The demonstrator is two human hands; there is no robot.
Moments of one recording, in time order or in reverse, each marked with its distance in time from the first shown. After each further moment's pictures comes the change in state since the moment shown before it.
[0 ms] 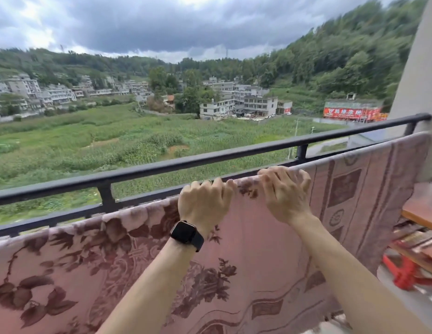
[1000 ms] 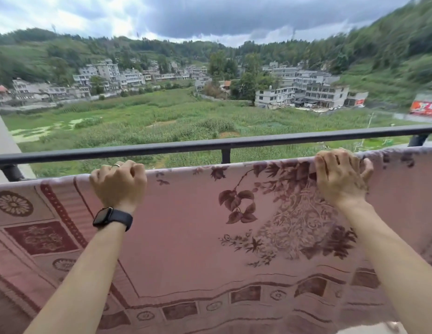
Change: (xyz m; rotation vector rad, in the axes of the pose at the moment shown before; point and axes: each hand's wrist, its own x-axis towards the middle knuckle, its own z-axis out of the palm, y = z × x) left_hand -0.235 -0.458 -0.137 0.092 0.278 -0.693; right_hand -0.070 -0.272 0.027 -0.009 -0.145 0.158
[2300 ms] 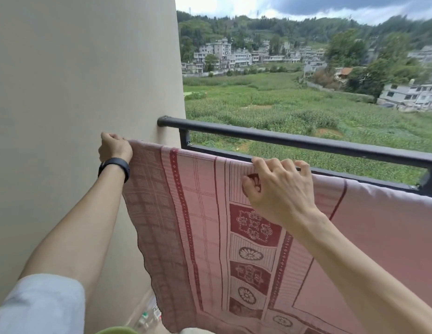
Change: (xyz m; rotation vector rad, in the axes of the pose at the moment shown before) left_hand 0.192 -0.504 -0.118 -0.169 0.188 -0.871; right_hand -0.191 -0.598 0.076 0.081 -0.205 -0.784
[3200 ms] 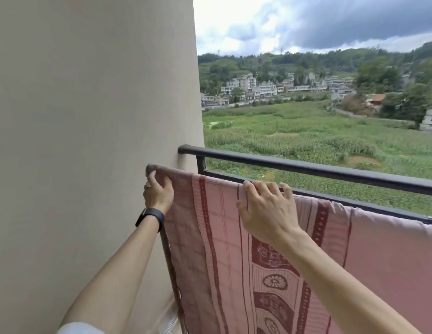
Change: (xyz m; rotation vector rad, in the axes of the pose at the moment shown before) left_hand -0.109 -0.020 0.009 -0.018 -0.129 0.160; right_hand -0.018 0.021 -0.011 0.123 0.048 -0.148
